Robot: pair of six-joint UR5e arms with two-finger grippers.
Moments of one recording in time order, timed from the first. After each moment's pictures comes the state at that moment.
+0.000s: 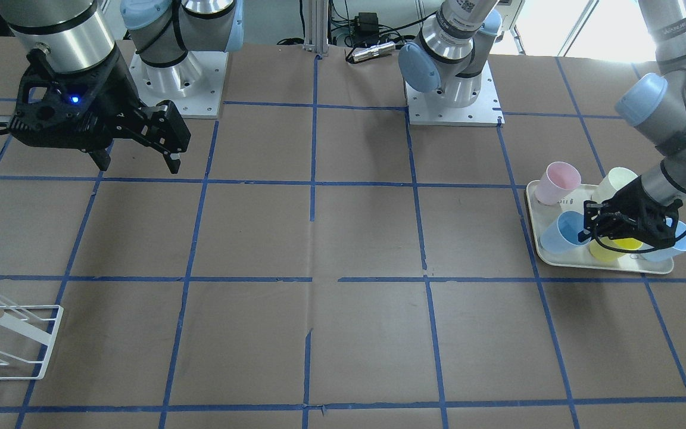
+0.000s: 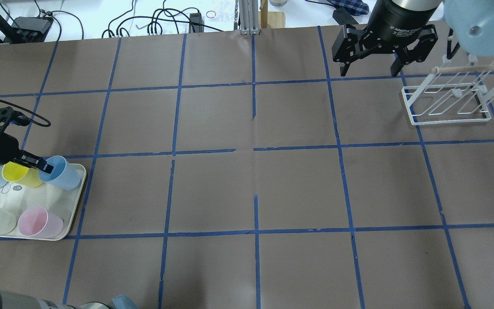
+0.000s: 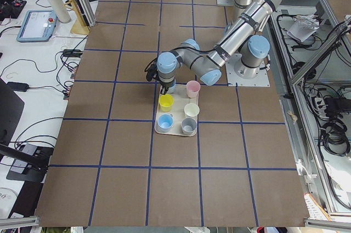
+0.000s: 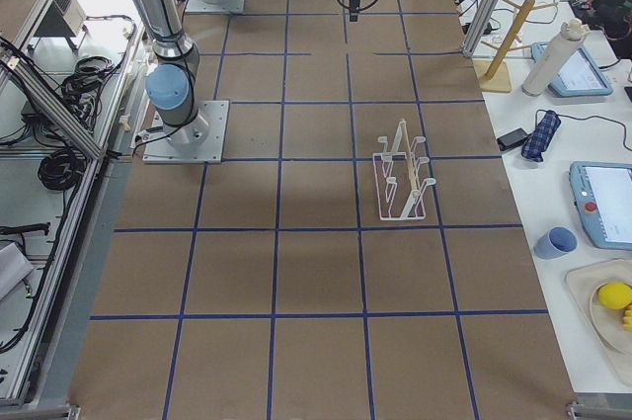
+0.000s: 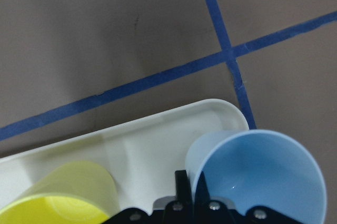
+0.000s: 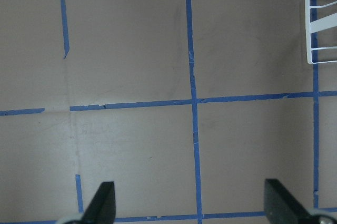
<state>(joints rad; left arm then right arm) -0.86 -1.83 -1.95 -1.04 1.41 1.04 1.60 -1.51 1.47 -1.61 -1.55 0.08</state>
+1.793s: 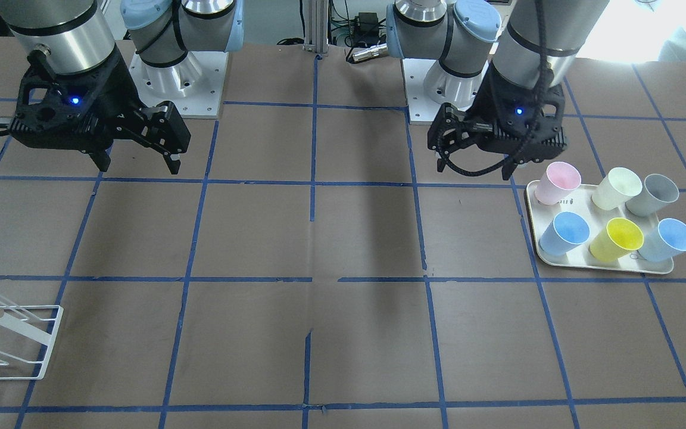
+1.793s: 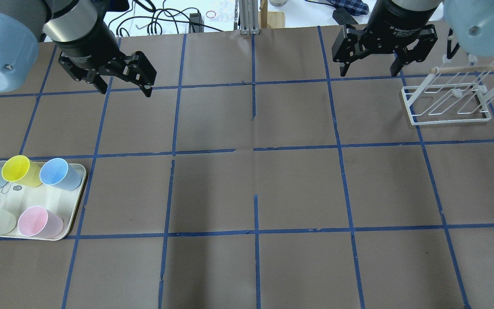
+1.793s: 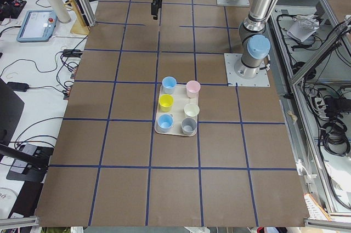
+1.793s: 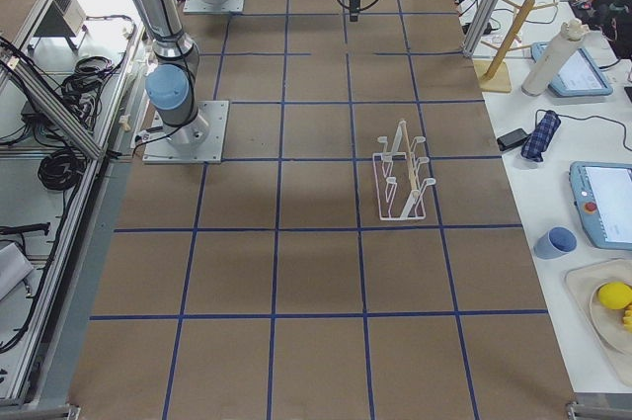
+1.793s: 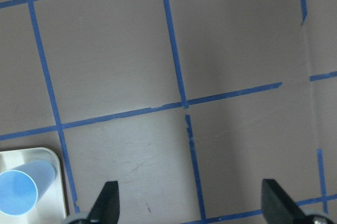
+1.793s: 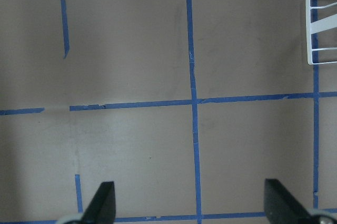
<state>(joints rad) -1.62 -1.60 -1.51 -1.54 1.57 0.07 1.60 -1.51 1.47 -1.61 -1.55 0.08</state>
